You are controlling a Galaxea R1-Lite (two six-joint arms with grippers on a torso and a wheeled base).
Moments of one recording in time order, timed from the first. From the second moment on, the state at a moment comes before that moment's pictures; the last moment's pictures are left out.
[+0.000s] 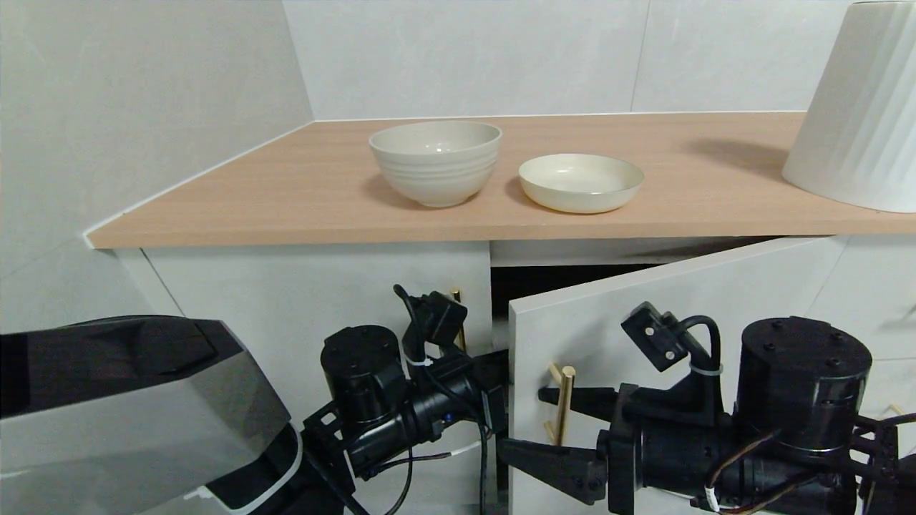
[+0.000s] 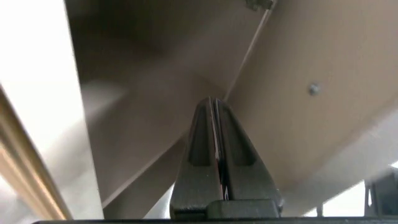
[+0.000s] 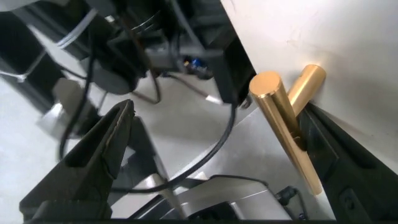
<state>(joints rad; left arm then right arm) -0.68 2.12 -0.60 -1.51 -0.31 -0.26 0.82 1.70 -0.48 -1.03 0.36 0.36</state>
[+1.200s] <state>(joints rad) -0.69 2.01 -0.54 -1.39 -0.32 -0.26 0.65 1.20 -0.46 -0.42 0.33 0.24</state>
